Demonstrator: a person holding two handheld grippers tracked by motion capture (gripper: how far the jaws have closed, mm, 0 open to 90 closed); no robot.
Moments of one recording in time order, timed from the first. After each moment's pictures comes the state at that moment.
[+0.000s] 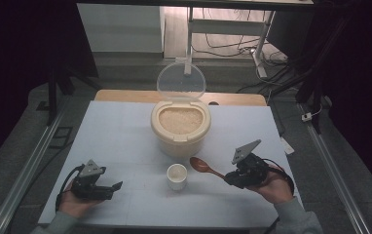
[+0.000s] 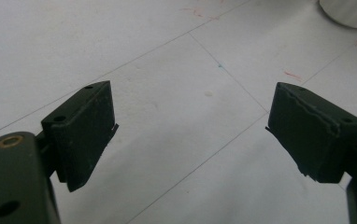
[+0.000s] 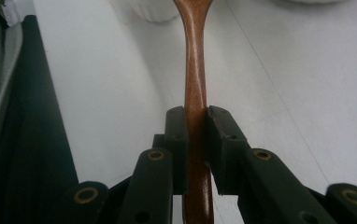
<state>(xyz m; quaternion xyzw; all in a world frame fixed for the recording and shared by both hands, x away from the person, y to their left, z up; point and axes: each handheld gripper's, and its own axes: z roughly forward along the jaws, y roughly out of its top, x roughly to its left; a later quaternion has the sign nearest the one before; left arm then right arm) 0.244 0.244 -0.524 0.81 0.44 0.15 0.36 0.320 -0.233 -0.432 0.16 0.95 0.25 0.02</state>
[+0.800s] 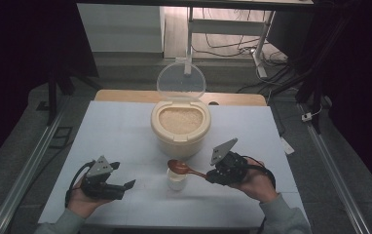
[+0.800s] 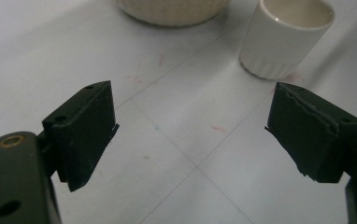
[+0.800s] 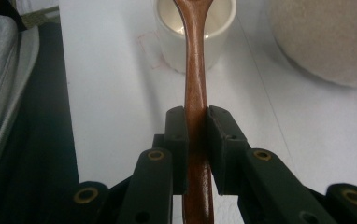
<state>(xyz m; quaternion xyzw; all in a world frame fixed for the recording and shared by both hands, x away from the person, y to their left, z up) 0.240 0.207 -0.484 0.82 0.38 0.15 0.40 0.317 -0.174 -0.420 0.08 0.96 0.25 0.03</state>
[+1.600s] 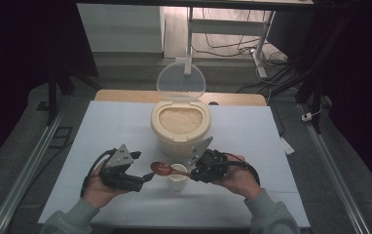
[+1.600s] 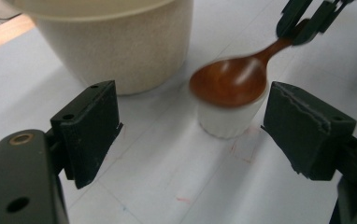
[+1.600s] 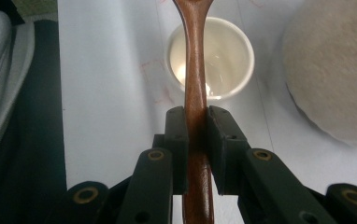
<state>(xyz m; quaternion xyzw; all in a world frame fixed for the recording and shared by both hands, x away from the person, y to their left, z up) 0.257 0.155 -0.438 0.84 0.30 0.16 0.42 0.318 -0.123 -0.421 0.04 0.97 0.23 0.04</state>
